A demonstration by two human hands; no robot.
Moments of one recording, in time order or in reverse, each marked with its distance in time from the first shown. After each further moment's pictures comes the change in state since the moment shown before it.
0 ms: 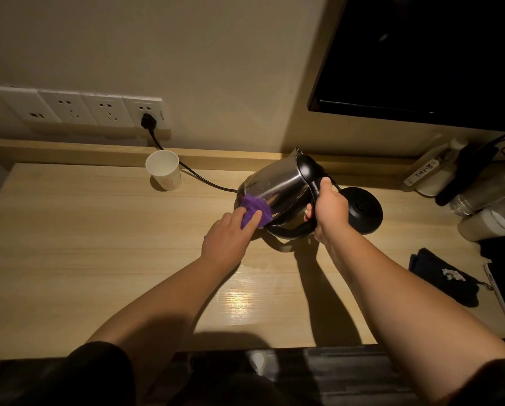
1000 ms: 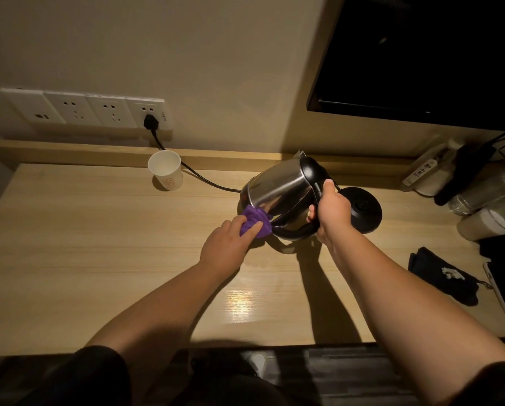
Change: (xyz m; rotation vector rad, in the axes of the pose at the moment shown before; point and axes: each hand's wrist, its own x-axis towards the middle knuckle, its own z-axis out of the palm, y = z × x) left_hand -0.011 -0.004 0.020 -0.046 0.081 0.053; right_hand -0.007 -0.002 -0.006 0.011 0.028 0.036
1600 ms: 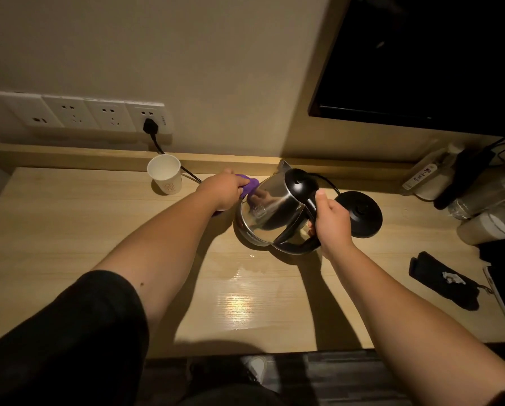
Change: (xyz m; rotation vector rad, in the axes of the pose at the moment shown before) left_hand 0.118 -0.060 -0.061 -0.206 -0.255 -0.195; right_hand -0.013 0.016 -0.008 -0.301 -0.049 -0.287
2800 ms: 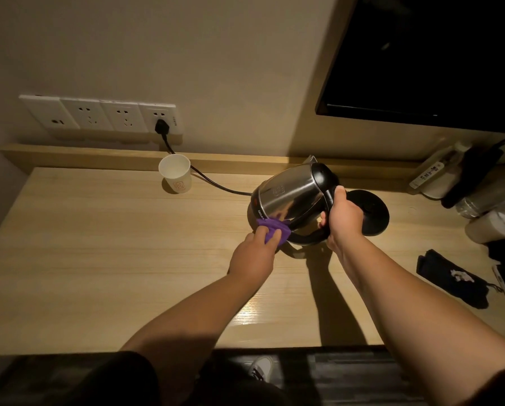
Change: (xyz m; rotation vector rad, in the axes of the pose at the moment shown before) left_hand -0.116 0.068 0.103 0.036 0.178 0.060; right_hand 0.002 -0.009 0.000 0.322 0.120 0.242
